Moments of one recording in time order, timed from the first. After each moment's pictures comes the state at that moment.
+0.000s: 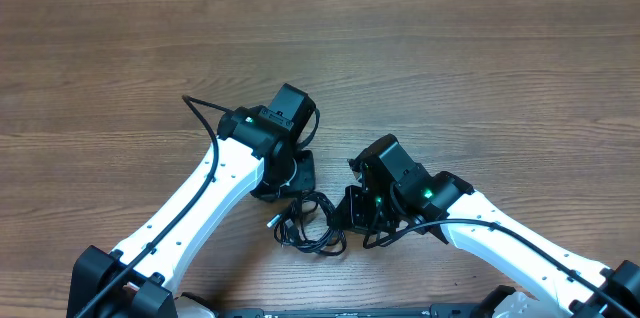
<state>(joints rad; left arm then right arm) -0.52 1.54 1.19 -1.13 0.18 -0.60 0.71 1.38 0.78 -0.50 -0.58 0.85</state>
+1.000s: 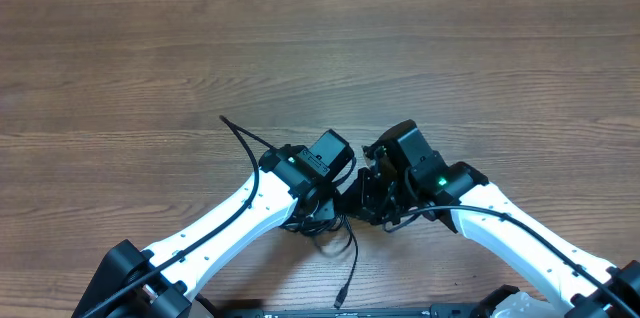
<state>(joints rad) -0.74 1.54 1.02 -0.97 0.01 -0.84 0.59 1.38 0.78 -0.46 -0.69 0.96</state>
